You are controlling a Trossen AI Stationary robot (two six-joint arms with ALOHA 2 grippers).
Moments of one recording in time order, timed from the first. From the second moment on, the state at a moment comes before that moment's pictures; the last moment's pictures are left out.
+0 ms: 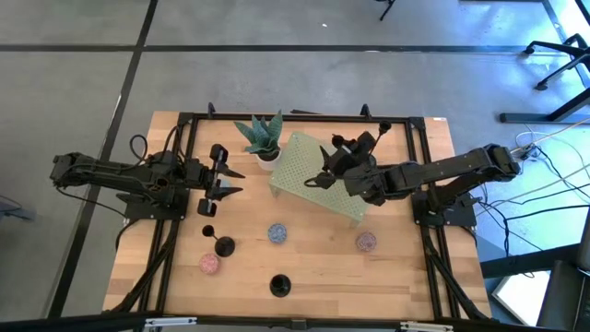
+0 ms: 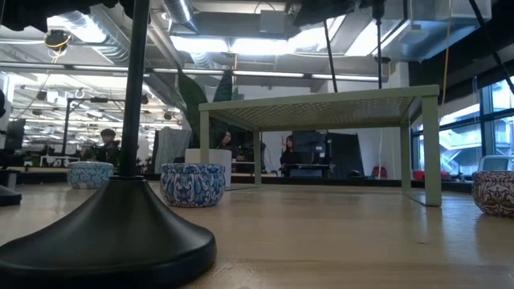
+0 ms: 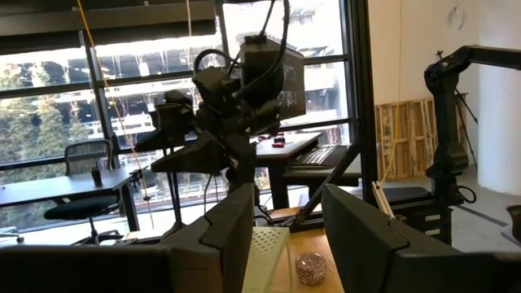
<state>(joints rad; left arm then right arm) -0.02 0.61 0.35 0.50 0.09 0.09 0.21 1.43 1.15 -0.15 1.16 -0.08</state>
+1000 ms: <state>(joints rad) -0.02 0.61 0.35 0.51 0.09 0.09 0.32 1.43 1.15 0.29 1.38 -0.67</state>
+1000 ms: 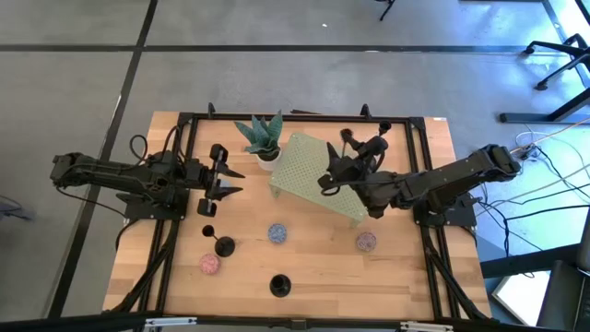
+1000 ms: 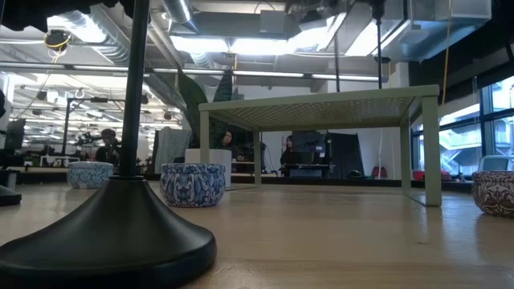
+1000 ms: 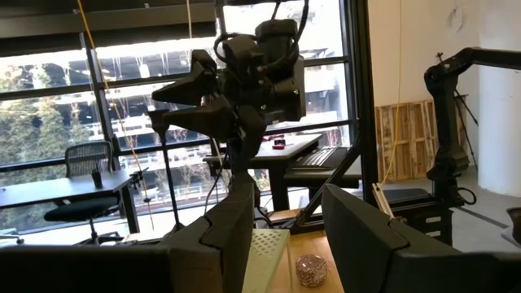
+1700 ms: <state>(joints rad) -0.06 0.83 0.42 0.64 0.08 0.11 0.61 1.40 1.15 0.45 1.57 -0.79</state>
